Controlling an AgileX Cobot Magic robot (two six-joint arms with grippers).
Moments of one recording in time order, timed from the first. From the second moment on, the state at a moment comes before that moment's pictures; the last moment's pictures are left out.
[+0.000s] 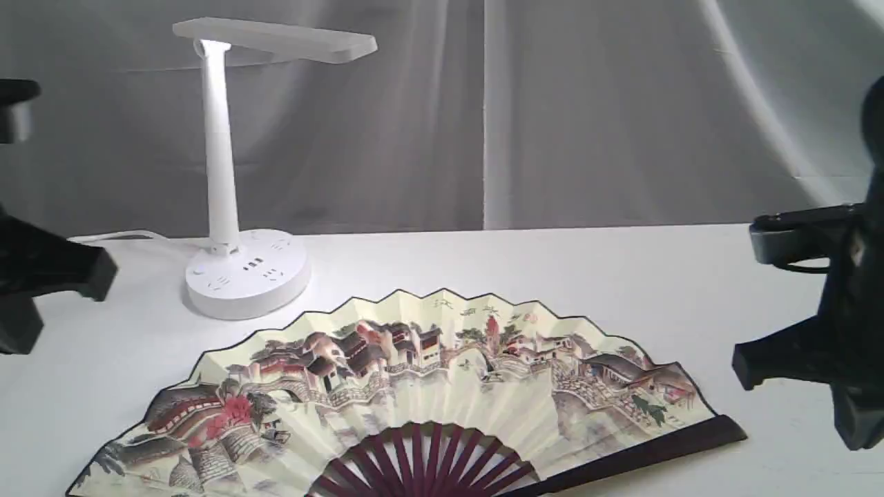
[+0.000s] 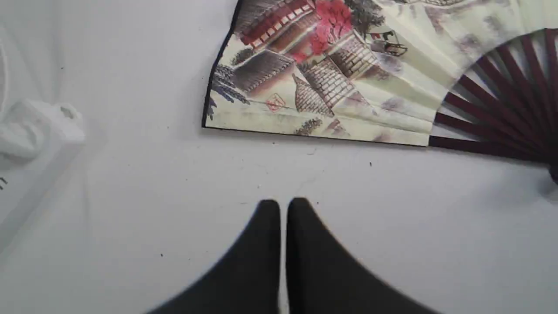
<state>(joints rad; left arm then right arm) -0.32 1.35 -1.24 0.15 1.21 -0.29 0.18 1.58 -1.17 -0.14 1.21 0.22</state>
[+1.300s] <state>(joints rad) -0.29 0.00 -1.16 0.26 1.23 -0.27 0.17 0.00 -1.01 0.05 1.18 0.18</state>
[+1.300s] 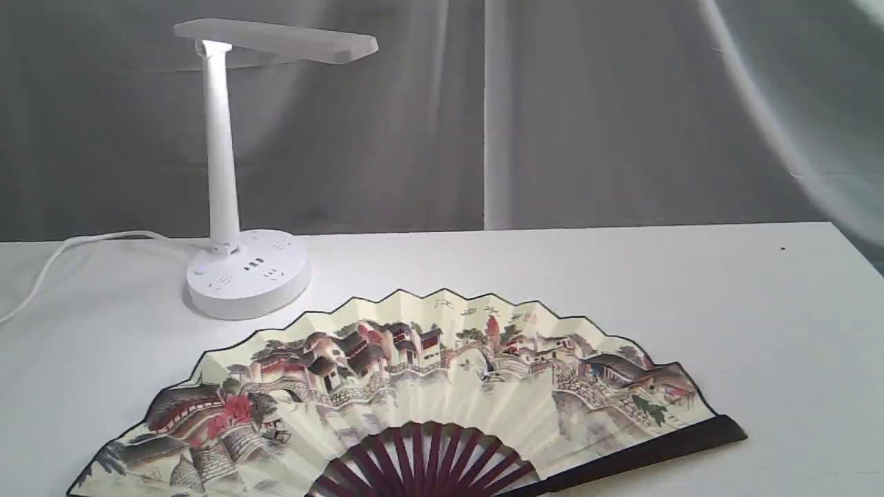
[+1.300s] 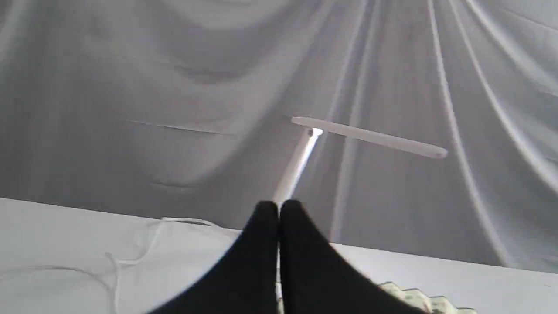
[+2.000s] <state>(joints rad) -0.29 0.00 -0.39 0.45 0.55 -0.32 0.17 0.00 -0.38 0.15 0.28 0.17</state>
